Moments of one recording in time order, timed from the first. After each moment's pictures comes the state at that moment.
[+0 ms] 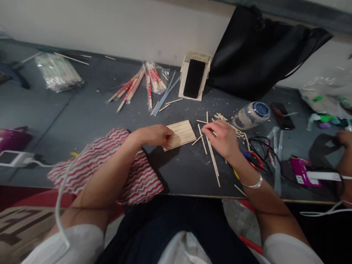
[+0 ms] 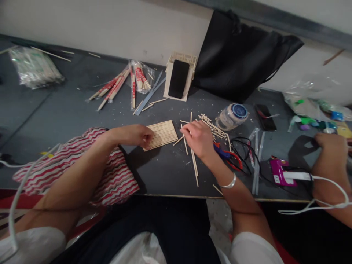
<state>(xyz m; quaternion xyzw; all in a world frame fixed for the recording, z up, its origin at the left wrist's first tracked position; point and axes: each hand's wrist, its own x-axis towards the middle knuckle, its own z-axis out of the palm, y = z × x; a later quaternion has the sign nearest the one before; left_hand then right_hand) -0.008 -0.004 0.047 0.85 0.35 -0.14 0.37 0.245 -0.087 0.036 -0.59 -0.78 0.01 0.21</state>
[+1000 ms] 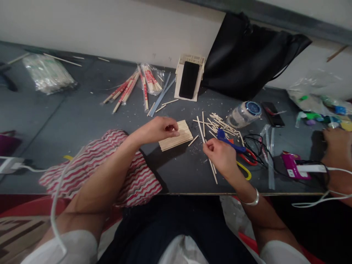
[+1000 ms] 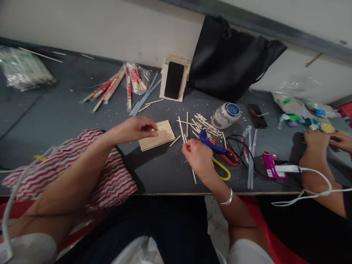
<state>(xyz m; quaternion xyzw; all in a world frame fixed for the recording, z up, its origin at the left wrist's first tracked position) -0.006 -0.009 0.046 0.85 0.34 0.13 0.37 0.222 -0.139 0.040 -0.76 -0.64 0.06 0.09</state>
